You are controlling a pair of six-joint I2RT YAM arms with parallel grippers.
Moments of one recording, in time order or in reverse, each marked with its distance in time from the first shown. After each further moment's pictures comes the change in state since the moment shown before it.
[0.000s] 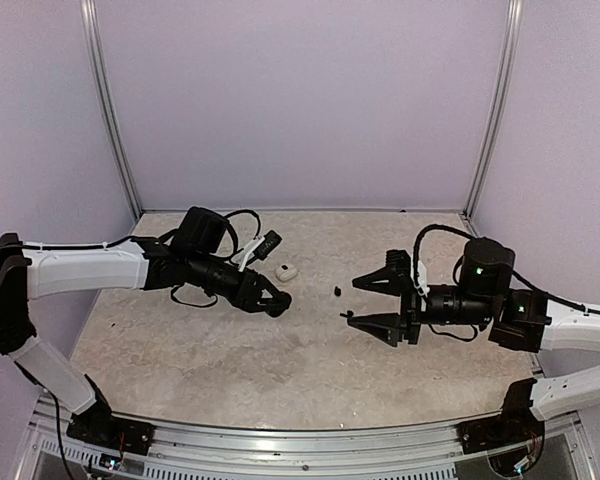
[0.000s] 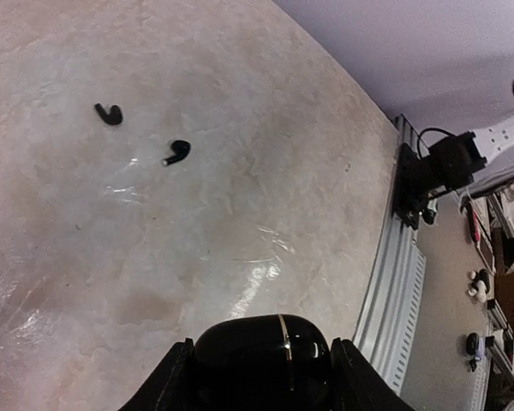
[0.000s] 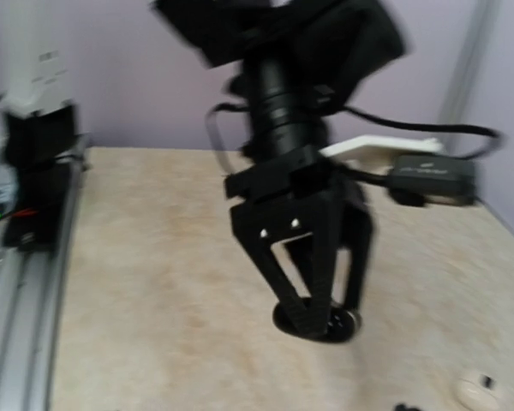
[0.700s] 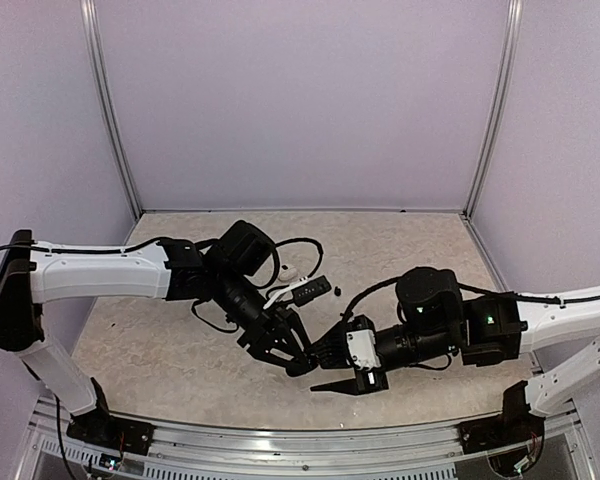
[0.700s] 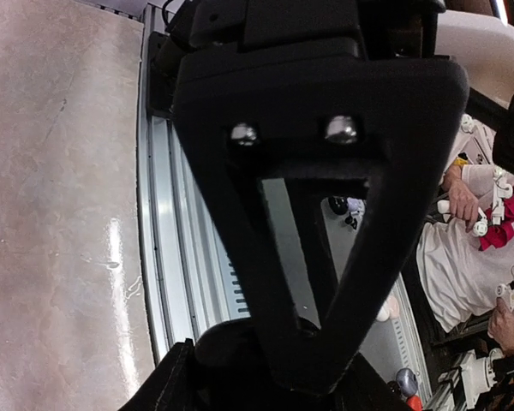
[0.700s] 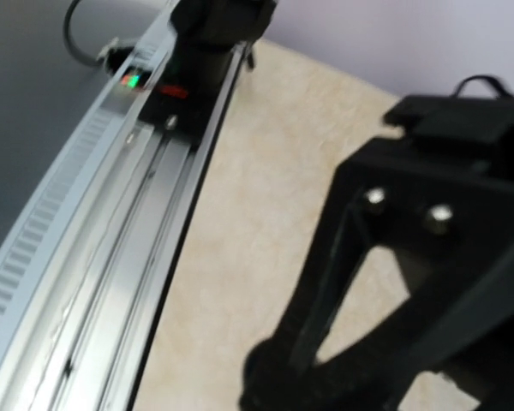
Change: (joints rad) left arm -0.262 0.061 0.163 -0.230 0.444 0.272; right arm 0.323 0.237 0.187 -0.229 0.079 -0.280
